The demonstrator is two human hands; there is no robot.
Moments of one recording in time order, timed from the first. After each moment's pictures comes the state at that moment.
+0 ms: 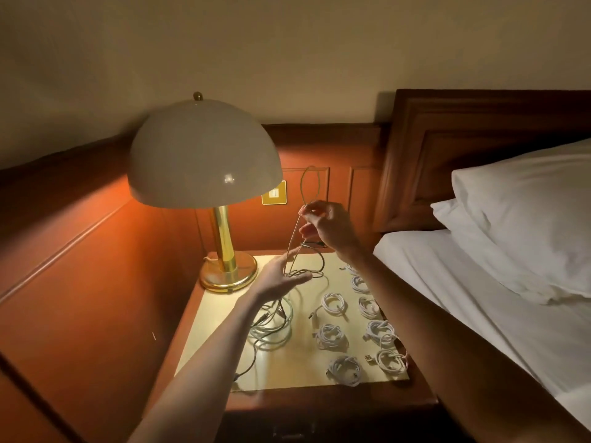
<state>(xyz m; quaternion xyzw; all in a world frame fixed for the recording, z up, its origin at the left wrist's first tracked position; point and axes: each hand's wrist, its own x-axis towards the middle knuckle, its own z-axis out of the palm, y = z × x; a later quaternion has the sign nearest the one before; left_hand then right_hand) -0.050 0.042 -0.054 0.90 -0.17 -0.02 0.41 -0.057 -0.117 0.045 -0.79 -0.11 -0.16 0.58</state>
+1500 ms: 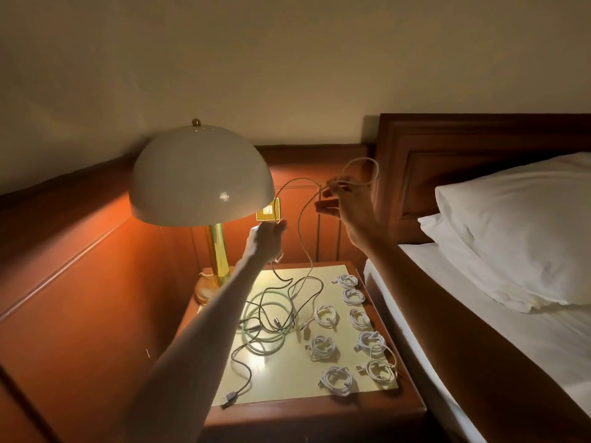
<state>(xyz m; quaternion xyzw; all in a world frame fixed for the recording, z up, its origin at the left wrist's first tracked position) -0.031 0.030 0.045 0.92 -0.10 0.19 0.33 -0.080 -0.153 0.116 -0.65 -0.08 -0.20 0.73</state>
